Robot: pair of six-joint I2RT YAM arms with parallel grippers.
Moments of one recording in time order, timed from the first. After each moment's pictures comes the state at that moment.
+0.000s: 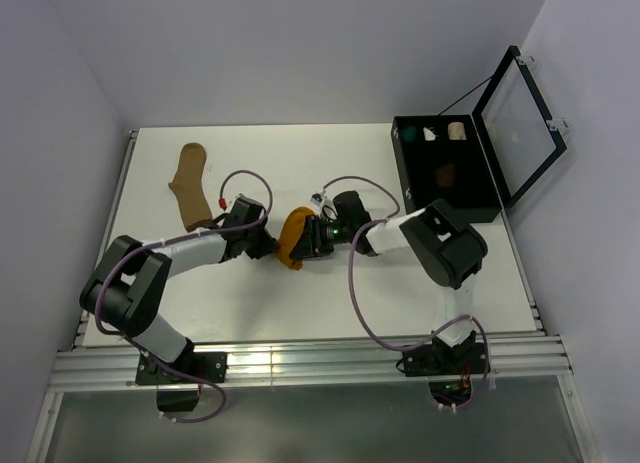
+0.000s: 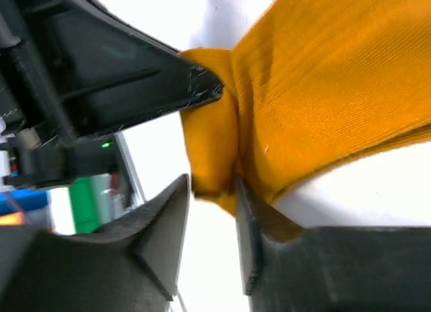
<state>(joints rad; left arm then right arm) -0.51 1.57 0.74 -0.08 -0.03 -1.08 0.60 1.97 0.89 0.47 -0.76 0.73</state>
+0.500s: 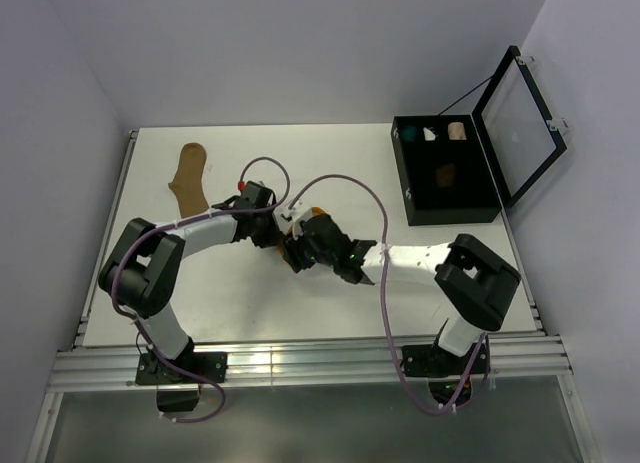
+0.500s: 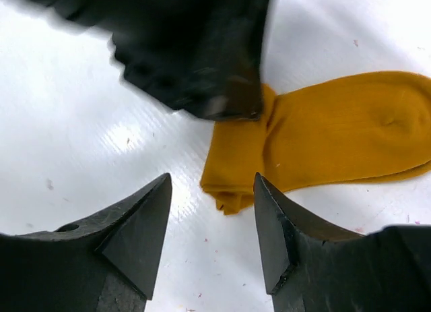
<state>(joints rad) -0.51 1.72 0.97 -0.23 0.05 -0.83 0.91 1.63 0.85 0.24 0.02 0.20</state>
